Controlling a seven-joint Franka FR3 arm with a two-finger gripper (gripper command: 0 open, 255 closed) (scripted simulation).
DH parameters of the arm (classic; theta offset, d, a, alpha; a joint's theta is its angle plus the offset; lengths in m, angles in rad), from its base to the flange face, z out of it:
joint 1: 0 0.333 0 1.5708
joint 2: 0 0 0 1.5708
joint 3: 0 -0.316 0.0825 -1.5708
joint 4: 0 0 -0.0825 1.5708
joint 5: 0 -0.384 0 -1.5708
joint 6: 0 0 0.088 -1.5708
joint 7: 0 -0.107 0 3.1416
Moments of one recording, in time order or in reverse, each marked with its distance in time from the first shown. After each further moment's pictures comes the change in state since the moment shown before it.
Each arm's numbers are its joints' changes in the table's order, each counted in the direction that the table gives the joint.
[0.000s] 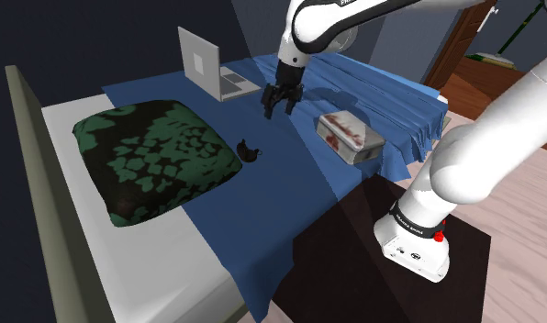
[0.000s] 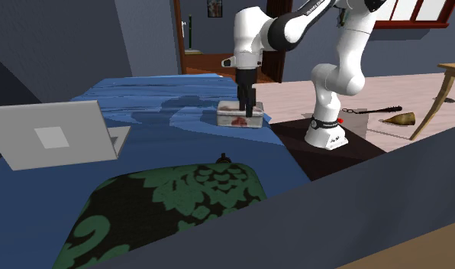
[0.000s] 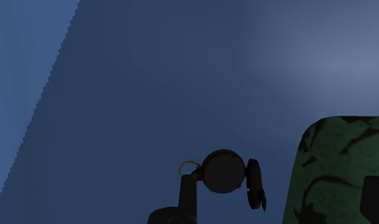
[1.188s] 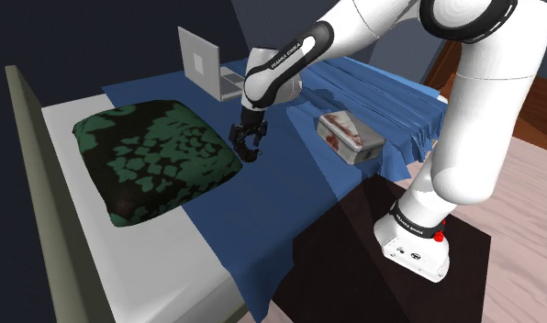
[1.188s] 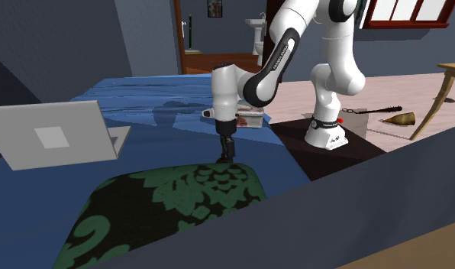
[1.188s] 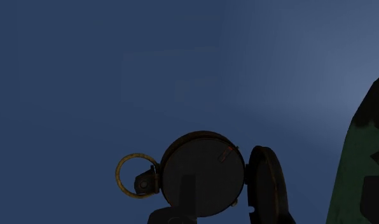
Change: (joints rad) arm 0.040 -0.518 -0.041 0.202 -0.039 0.302 -0.002
